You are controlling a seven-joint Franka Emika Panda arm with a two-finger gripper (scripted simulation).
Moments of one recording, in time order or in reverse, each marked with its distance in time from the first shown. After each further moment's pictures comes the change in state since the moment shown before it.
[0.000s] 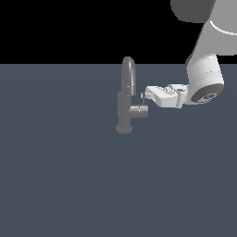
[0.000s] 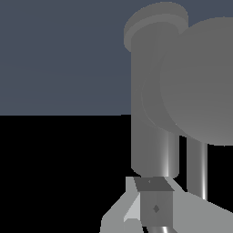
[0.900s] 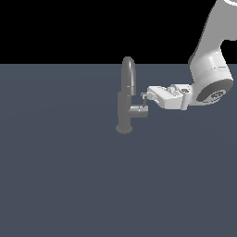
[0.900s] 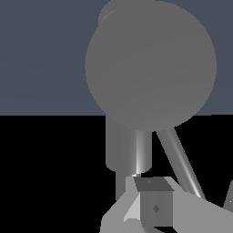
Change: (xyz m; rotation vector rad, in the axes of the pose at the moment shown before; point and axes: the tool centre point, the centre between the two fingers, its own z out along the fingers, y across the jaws) arm -0.006 0.032 0.001 0.003 0.002 -0.002
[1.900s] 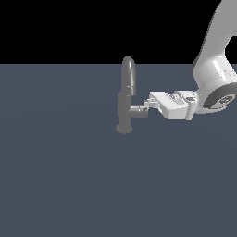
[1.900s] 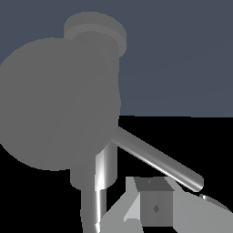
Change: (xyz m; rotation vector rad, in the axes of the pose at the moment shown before) arm 0.017 0.041 0.001 -0.002 0.002 -0.018
